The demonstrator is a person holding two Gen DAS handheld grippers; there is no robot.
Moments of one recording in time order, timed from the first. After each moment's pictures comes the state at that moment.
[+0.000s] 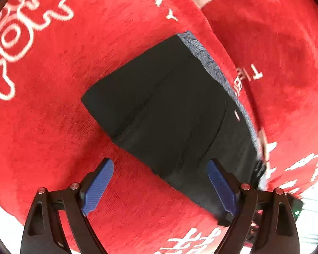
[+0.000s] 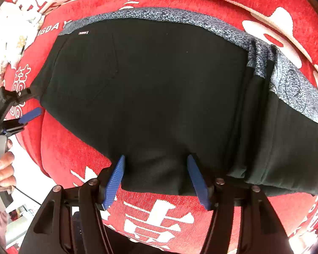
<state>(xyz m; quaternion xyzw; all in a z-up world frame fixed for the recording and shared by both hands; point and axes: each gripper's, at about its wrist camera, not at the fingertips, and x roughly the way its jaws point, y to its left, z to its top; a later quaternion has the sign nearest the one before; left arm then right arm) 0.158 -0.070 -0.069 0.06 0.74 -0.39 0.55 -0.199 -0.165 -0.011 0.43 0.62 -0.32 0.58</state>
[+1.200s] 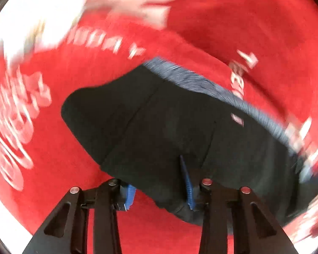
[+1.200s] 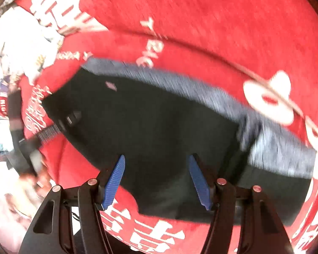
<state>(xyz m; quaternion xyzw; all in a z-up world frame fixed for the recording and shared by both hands) 0.088 -0.135 -0.036 0.28 0.52 -0.43 0.68 -0.154 -0.229 0.052 0.40 0.57 -0.29 0.65</state>
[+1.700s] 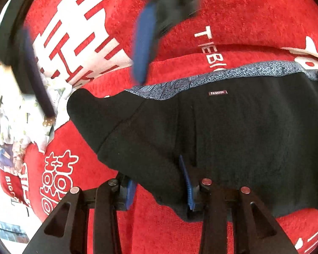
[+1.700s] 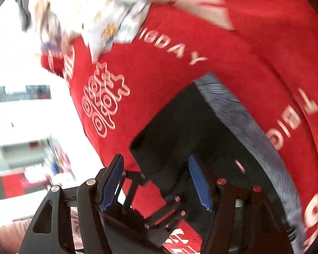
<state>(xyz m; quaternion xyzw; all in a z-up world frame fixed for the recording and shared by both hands) 0.021 -0.140 -0.034 0.45 0.32 -0.45 0.70 0.060 -0.233 0.006 0.40 0.66 -0.02 0.63</state>
